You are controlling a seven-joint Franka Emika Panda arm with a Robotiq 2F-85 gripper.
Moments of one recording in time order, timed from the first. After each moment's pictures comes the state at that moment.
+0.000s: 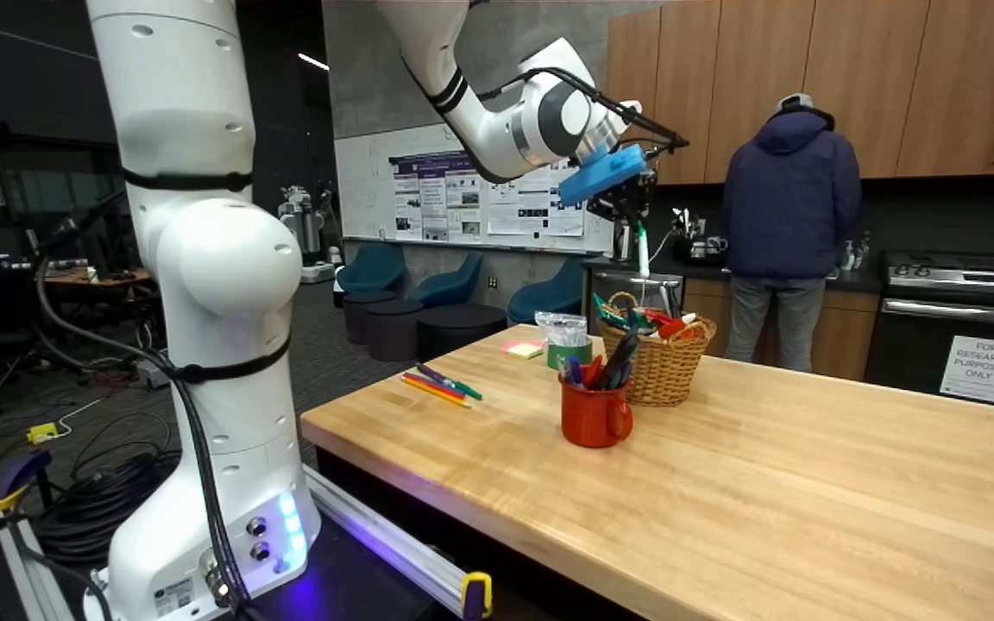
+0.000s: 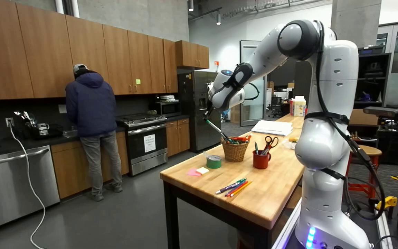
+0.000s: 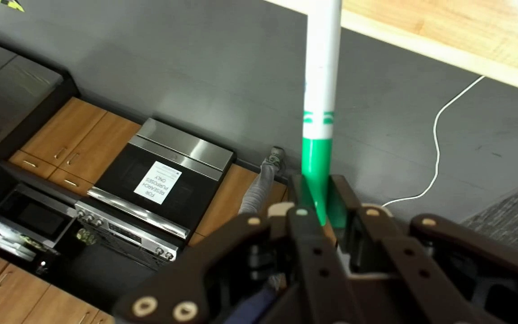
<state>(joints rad) -0.16 -0.05 -0.16 -2.26 -0.28 2.97 -0.30</state>
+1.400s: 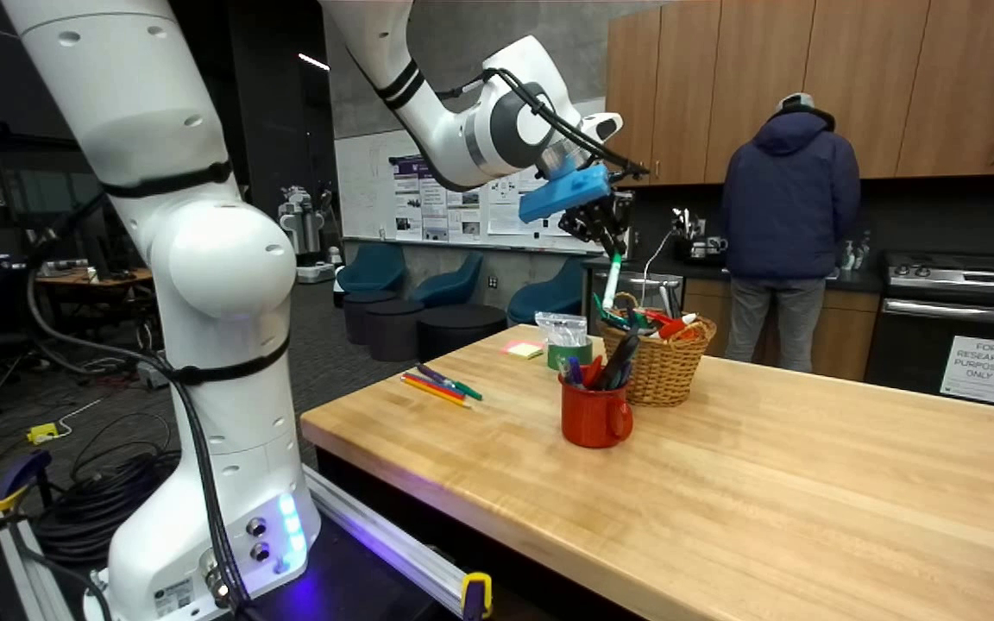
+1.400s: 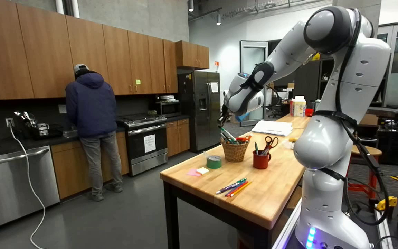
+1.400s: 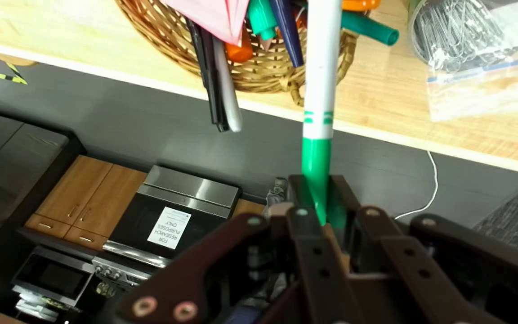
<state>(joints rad) -0.22 -0.28 -0.18 -2.57 -0.28 2.97 -0.24</state>
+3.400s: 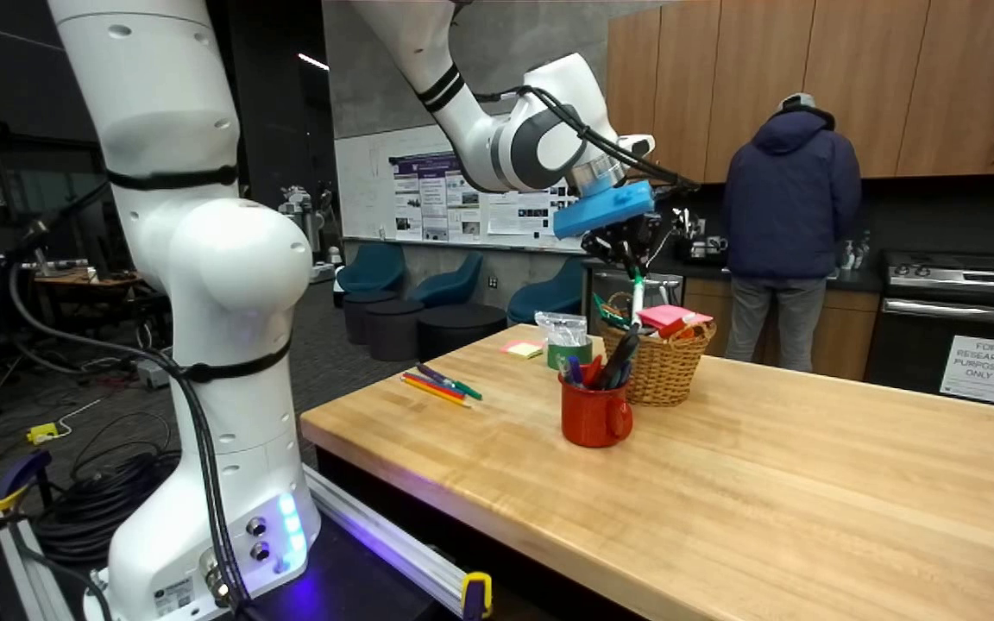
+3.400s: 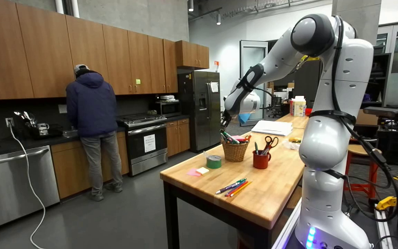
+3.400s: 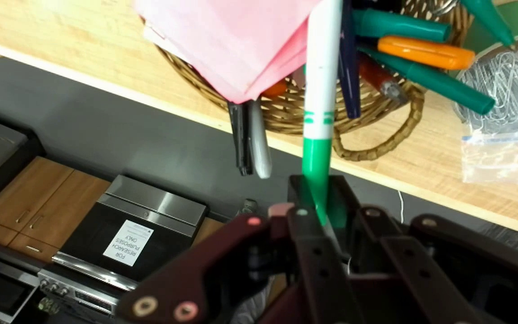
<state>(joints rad) -0.05 -0.16 -0.38 -2.49 -0.06 2.95 -0.62</state>
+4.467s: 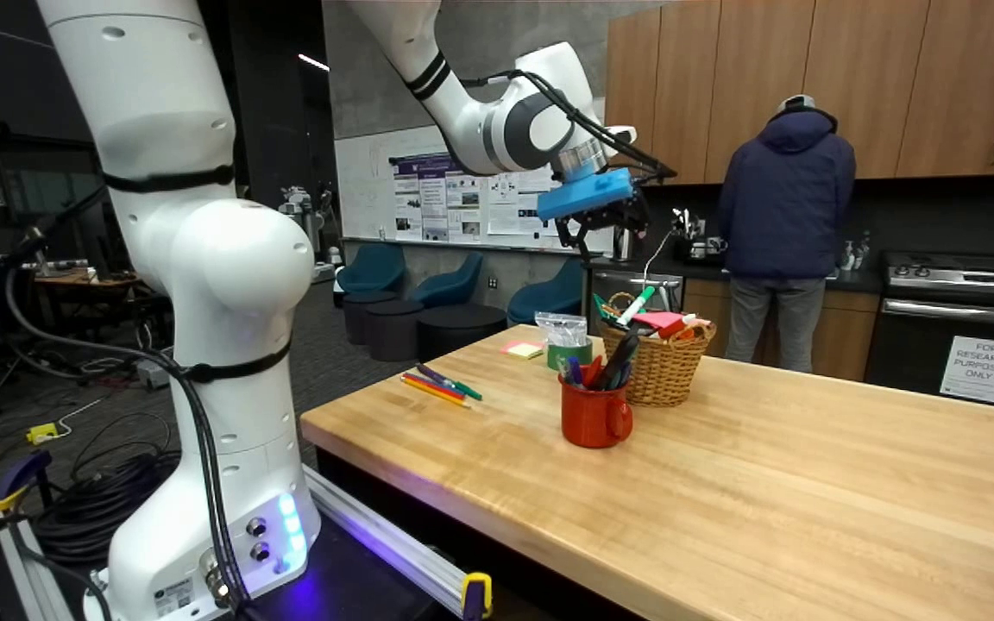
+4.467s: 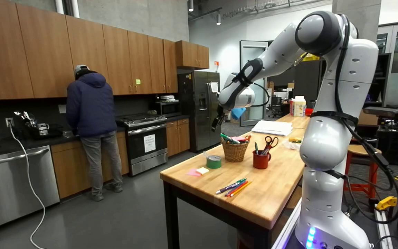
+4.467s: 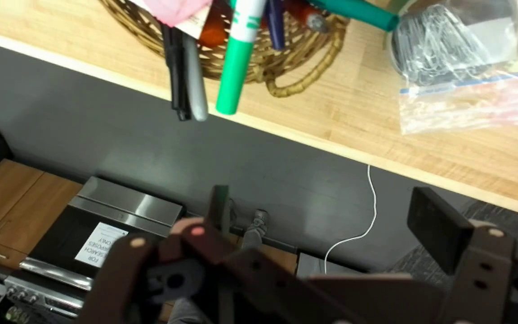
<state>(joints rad) -0.03 -0.19 -0.31 -2.44 -0.06 2.82 -0.55</state>
